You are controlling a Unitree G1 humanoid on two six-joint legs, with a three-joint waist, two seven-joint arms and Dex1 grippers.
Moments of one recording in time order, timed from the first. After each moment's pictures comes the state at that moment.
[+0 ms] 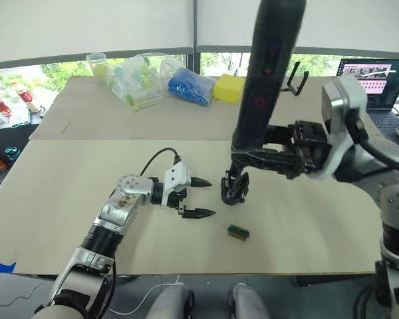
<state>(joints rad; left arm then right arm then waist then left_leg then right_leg) -0.58 0.43 -0.25 0.21 -0.24 0.18 -1.23 -0.72 -0.75 -0.07 -0.35 1.08 0.79 0.84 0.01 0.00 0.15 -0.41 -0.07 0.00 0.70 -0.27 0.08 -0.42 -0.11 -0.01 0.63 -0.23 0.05</state>
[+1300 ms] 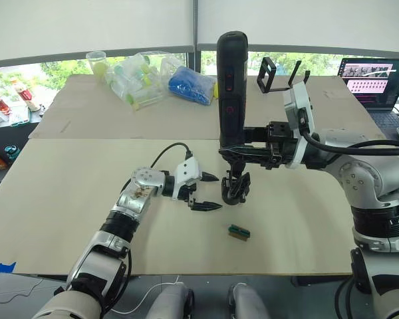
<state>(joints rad) -0.70 0.32 -0.26 0.47 -0.14 0.04 -1.25 -0.74 -0.66 0.02 -0.19 0.75 0.73 1.00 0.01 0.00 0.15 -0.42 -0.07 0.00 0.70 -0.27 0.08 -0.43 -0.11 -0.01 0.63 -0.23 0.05</state>
